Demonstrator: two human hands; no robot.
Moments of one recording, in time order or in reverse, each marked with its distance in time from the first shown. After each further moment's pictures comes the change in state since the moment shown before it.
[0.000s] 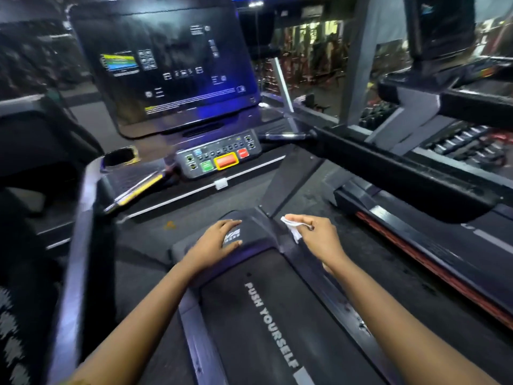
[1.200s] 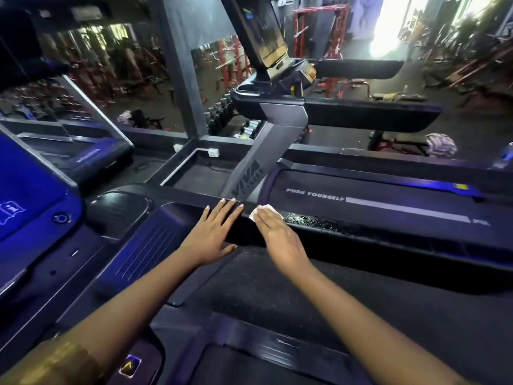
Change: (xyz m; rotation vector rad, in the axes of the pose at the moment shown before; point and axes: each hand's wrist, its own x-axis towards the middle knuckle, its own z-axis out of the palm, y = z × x) left_hand 0.584 0.034 0.036 0.489 -0.162 0.877; right_hand 0.407 0.045 -0.056 -0.957 0.336 0.041
